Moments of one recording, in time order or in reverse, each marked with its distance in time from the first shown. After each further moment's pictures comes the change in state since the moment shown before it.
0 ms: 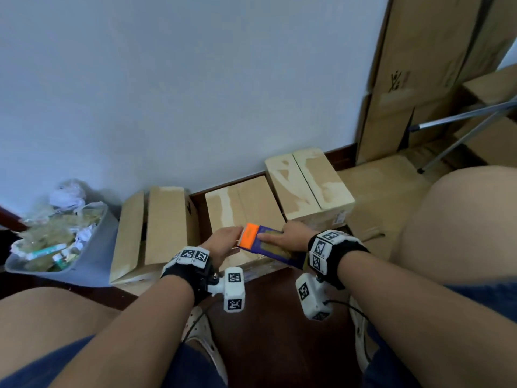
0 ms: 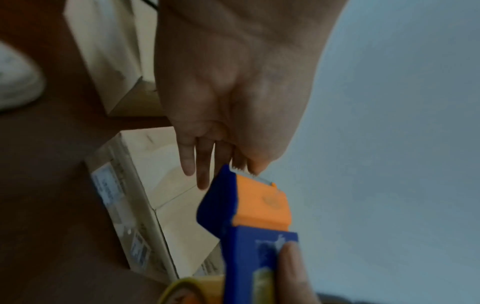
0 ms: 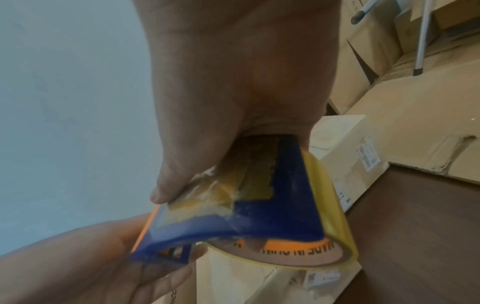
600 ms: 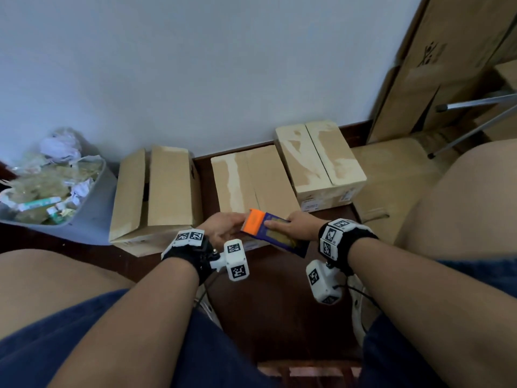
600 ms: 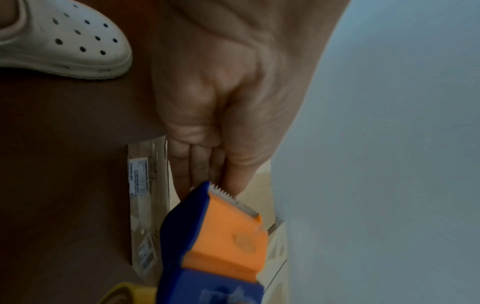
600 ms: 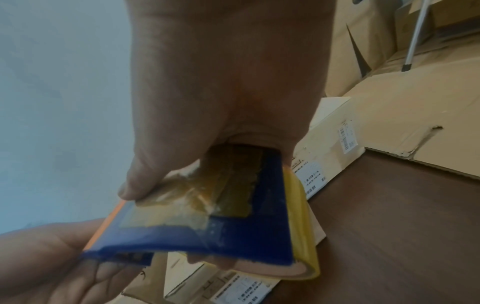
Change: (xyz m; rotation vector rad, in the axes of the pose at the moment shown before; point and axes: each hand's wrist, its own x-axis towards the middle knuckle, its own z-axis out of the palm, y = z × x) left_hand -0.004 -0.043 -0.020 -0.465 -0.154 -0.274; right_hand 0.017 0.003 0.047 0.035 -0.097 -0.002
